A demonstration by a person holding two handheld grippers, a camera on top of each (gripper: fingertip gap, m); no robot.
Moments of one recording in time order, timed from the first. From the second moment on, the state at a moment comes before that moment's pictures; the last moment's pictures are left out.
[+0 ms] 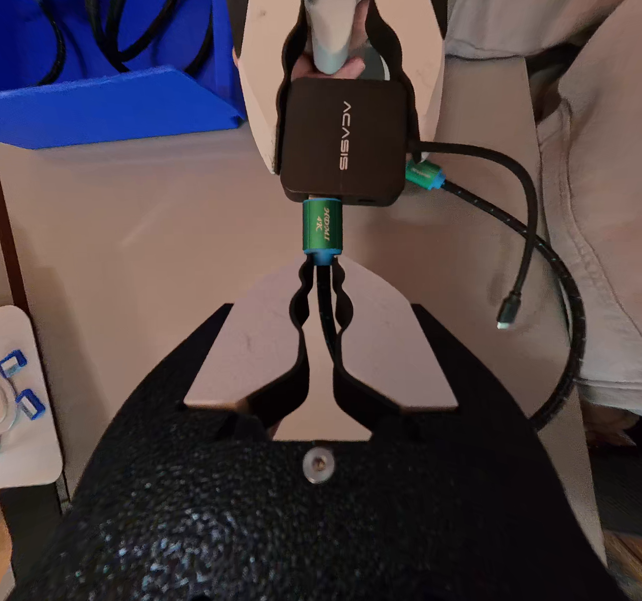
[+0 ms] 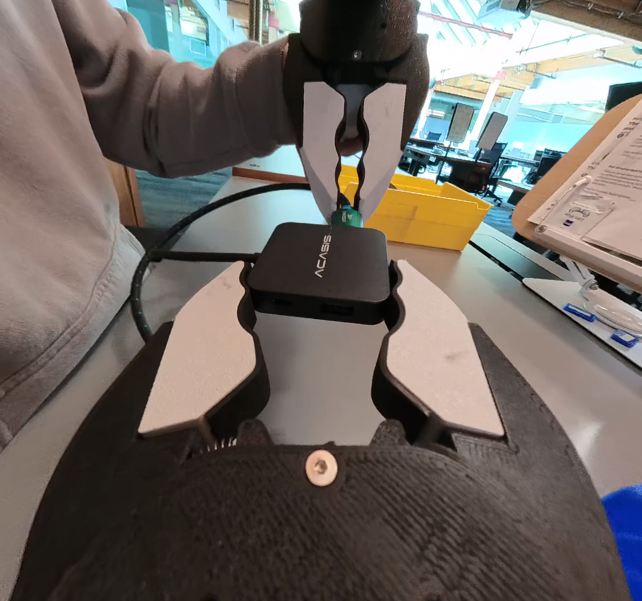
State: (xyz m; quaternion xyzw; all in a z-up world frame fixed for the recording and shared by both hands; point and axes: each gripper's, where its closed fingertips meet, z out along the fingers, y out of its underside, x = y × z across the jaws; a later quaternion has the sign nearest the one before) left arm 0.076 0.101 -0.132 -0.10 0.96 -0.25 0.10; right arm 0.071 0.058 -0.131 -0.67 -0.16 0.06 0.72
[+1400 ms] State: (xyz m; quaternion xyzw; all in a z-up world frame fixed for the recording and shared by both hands) left arm 0.091 0.162 -0.088 -0.26 0.75 -0.54 0.27; right arm 0.298 -0.137 0.007 -0.65 0.25 -0.52 0.49
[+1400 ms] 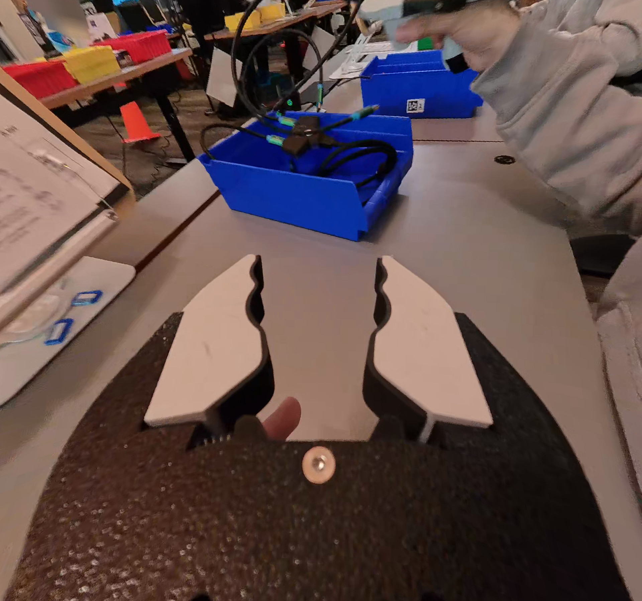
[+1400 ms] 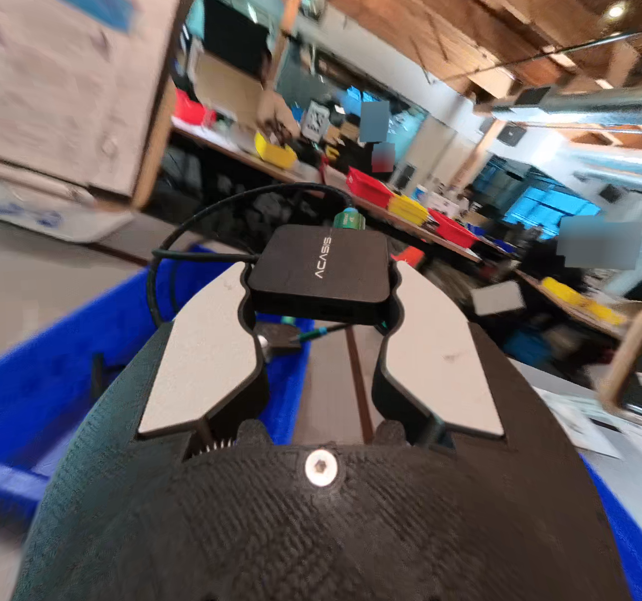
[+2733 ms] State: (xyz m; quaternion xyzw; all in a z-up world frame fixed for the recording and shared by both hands) left arm 0.252 0.077 -0.198 -0.46 0.72 -0.38 0.35; right arm 0.211 -0.023 -0.072 -0.74 0.30 -0.29 0.52
